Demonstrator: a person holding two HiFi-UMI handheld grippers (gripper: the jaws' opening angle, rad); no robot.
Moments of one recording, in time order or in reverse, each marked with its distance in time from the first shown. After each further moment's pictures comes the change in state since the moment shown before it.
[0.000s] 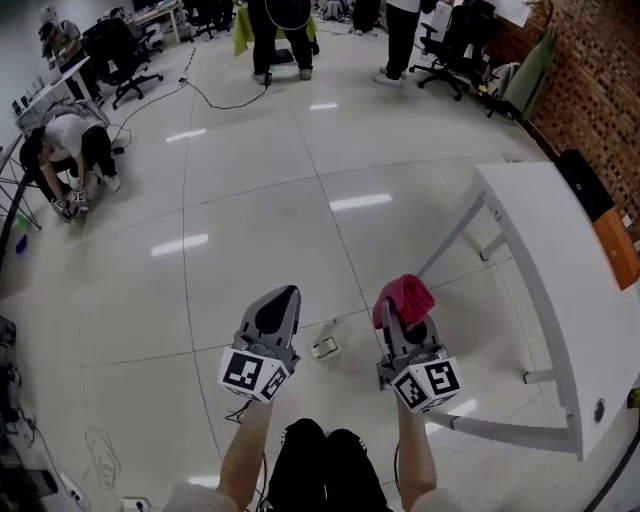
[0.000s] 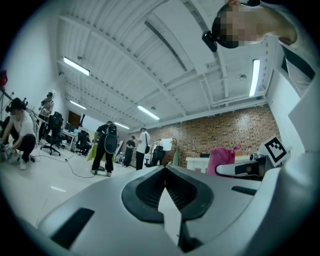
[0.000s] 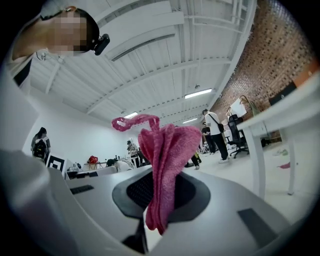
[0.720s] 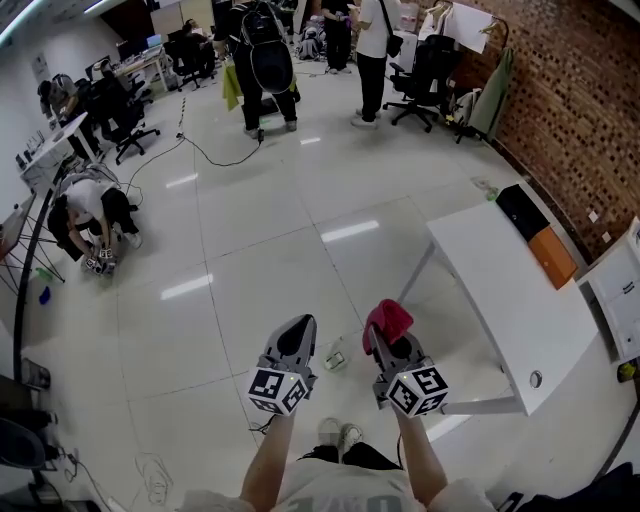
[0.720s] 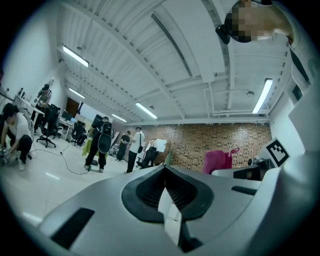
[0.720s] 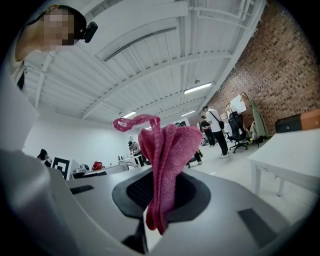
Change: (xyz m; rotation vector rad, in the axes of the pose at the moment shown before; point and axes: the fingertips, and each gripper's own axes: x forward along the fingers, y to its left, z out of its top) left arm -0.032 -0.064 0.281 -0.121 0.090 -0.058; right arm -0.036 0.148 0.255 0.088 0.119 -0.029
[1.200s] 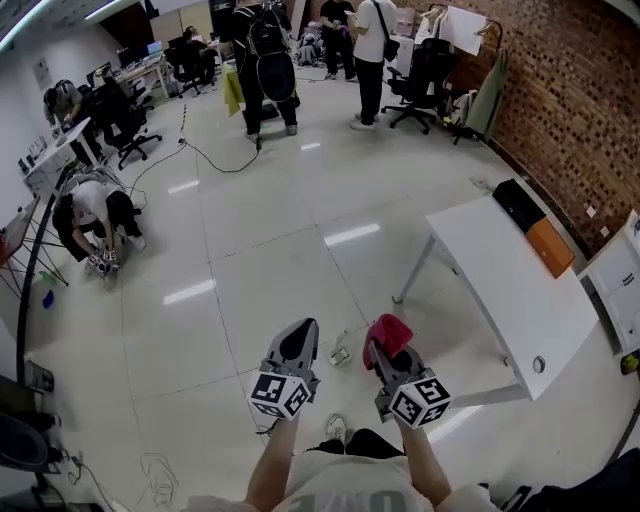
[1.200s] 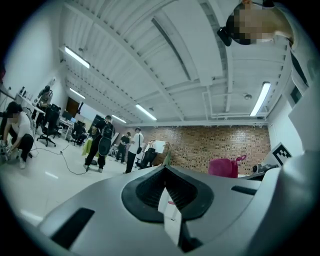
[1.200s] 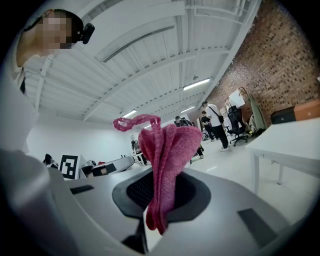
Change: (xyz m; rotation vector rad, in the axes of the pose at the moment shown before) left arm -0.048 -0.017 0.005 -0.020 -0.022 -0.009; right arm -0.049 0.045 -0.030 0.049 0.038 0.015
